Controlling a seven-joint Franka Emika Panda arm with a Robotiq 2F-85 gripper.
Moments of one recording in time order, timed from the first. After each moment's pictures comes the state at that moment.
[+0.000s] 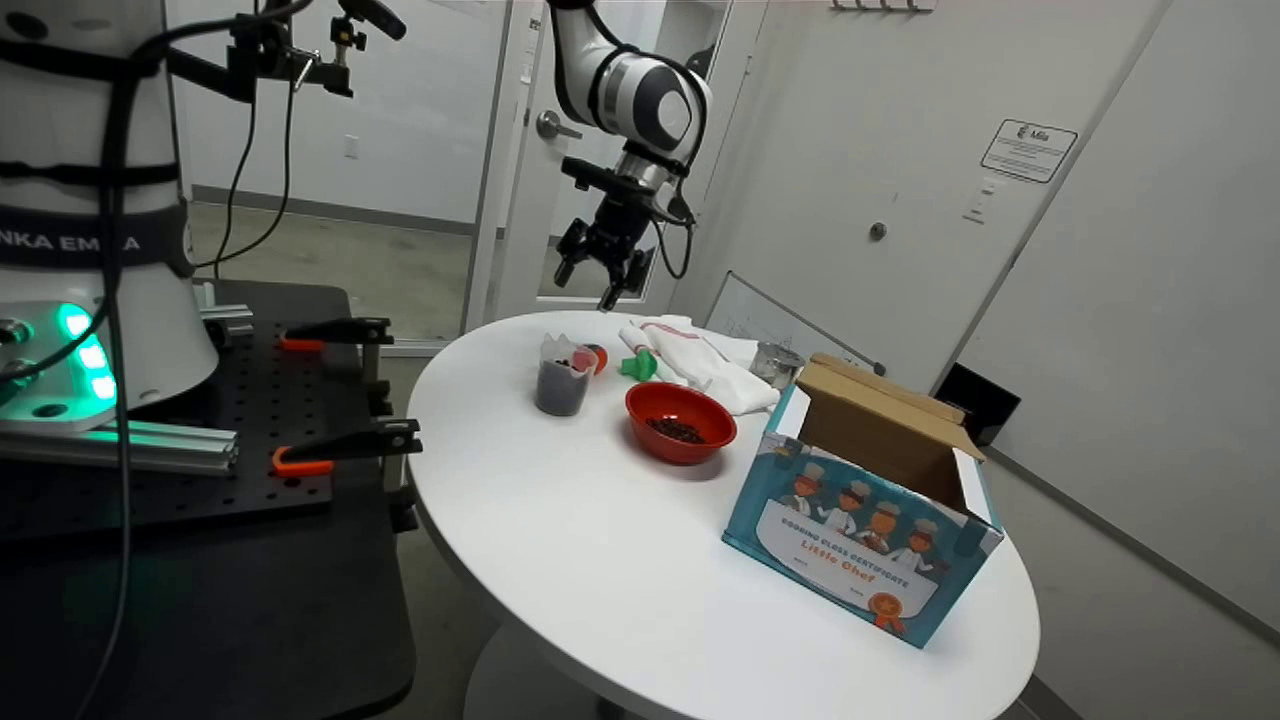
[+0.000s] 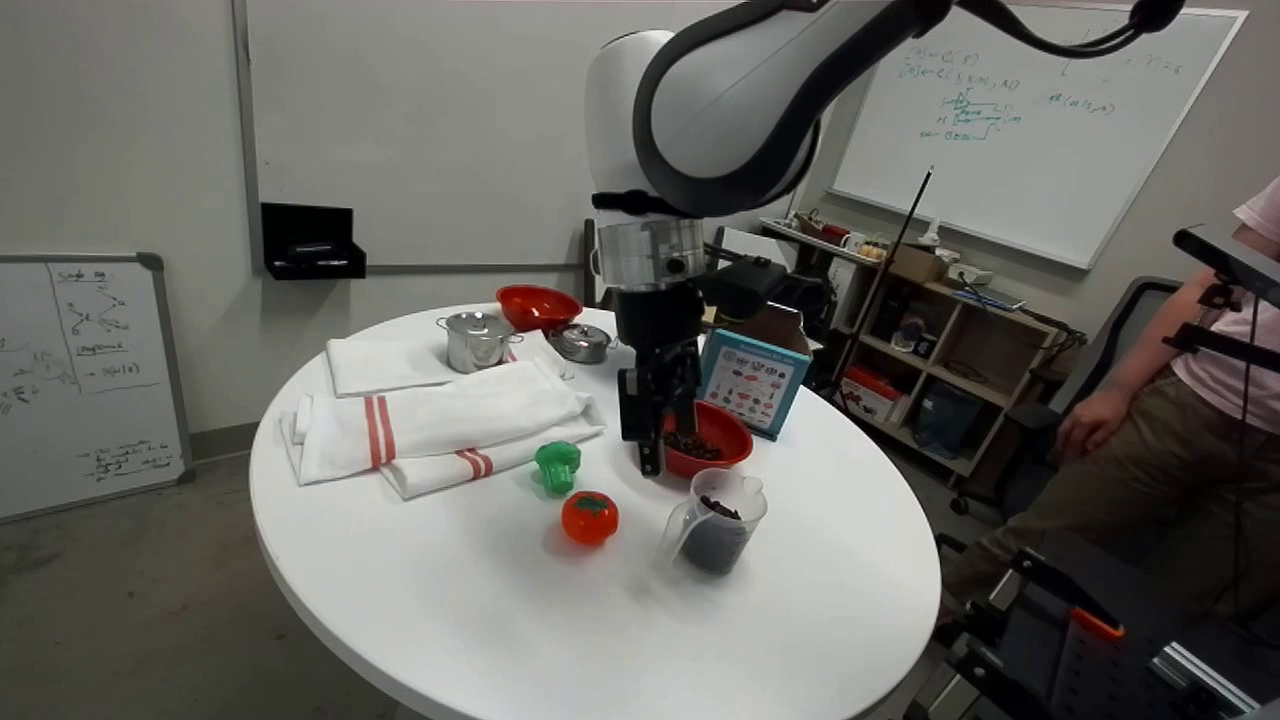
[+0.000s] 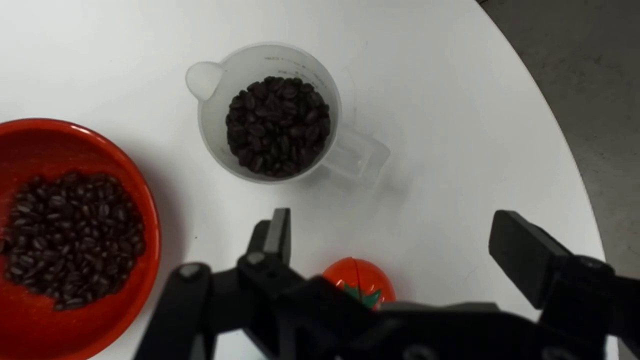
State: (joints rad) arm 0.15 0.52 0.15 -1.99 -0.14 2.13 0.00
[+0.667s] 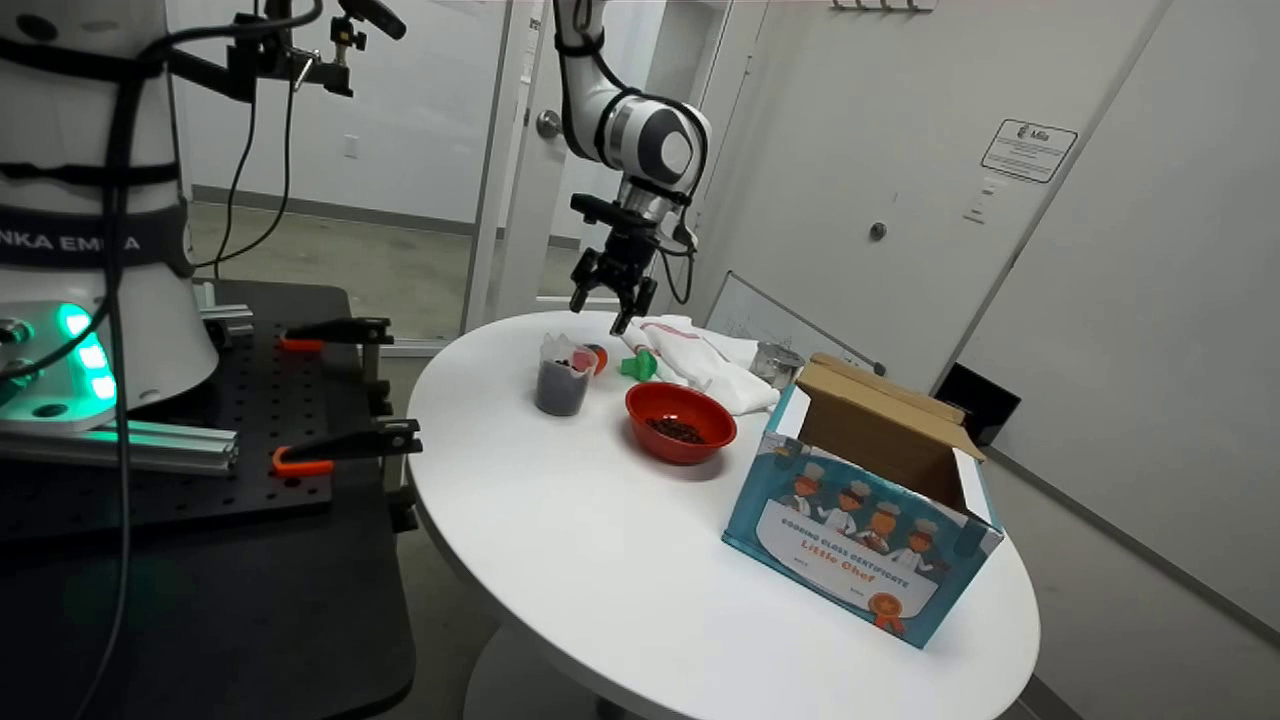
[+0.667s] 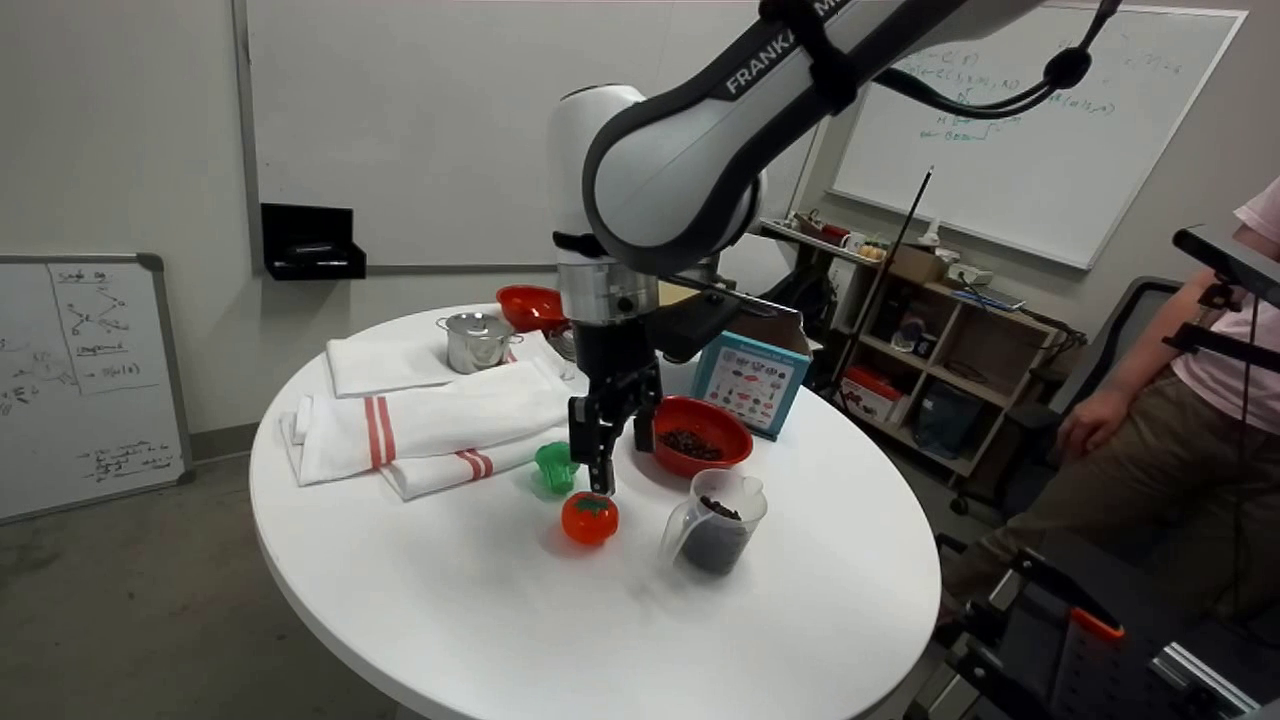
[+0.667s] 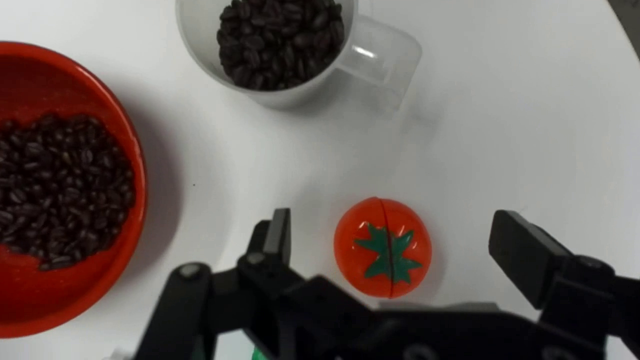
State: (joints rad) arm 0.20 0.67 0.10 -1.85 -0.16 2.21 0.06
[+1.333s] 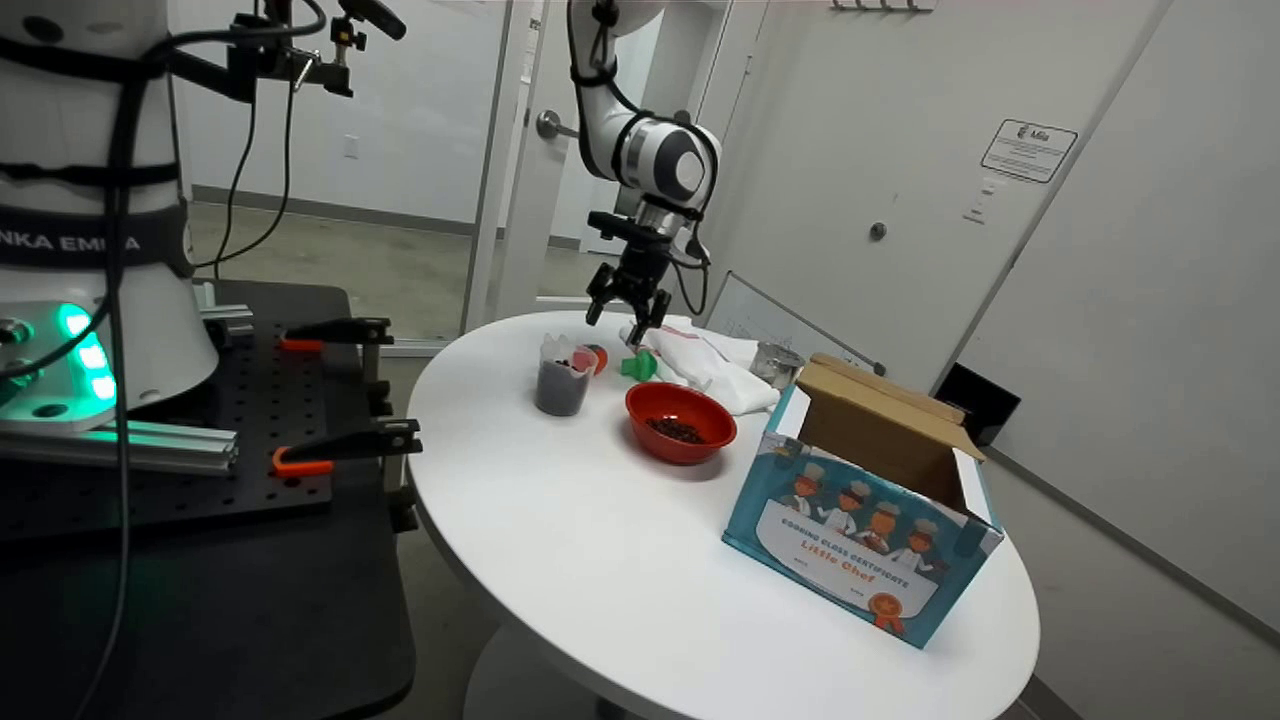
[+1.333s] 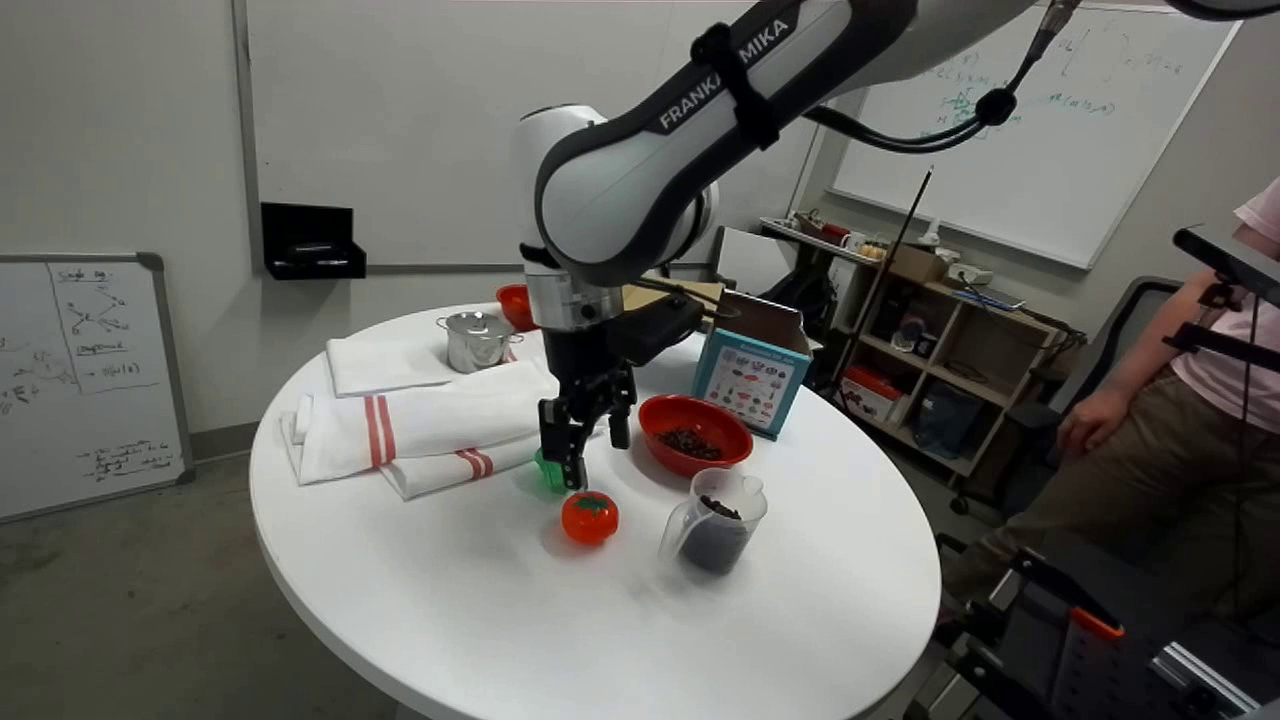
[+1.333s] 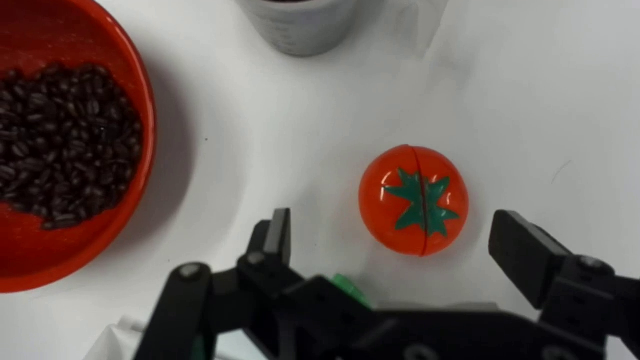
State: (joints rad) arm 0.23 0.80 0.07 -1.67 -0.16 2.13 0.06
